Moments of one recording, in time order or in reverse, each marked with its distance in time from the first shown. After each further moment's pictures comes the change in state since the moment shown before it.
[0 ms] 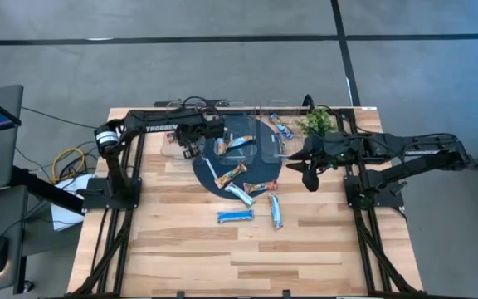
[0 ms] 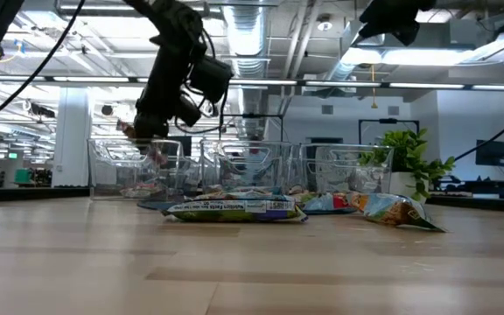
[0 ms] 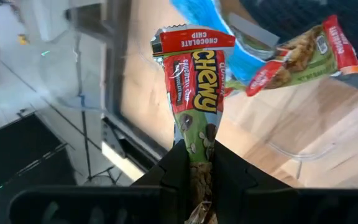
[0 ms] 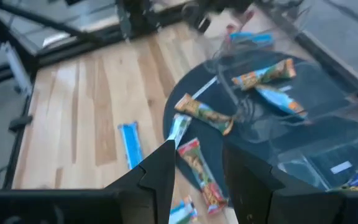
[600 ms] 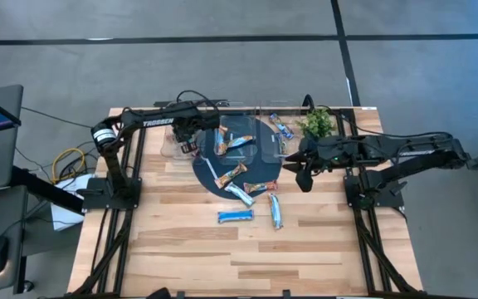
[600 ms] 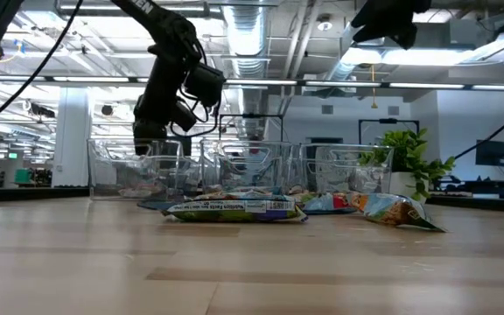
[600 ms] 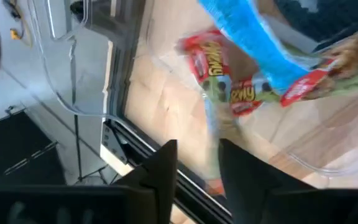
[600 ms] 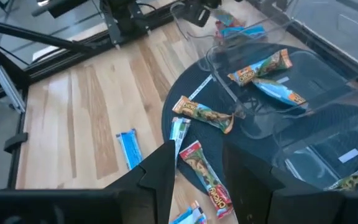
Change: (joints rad) left arm 0.095 -0.021 -0.025 0.070 0.004 0.078; right arm 0.021 0.054 0.000 0.031 0.045 0.105
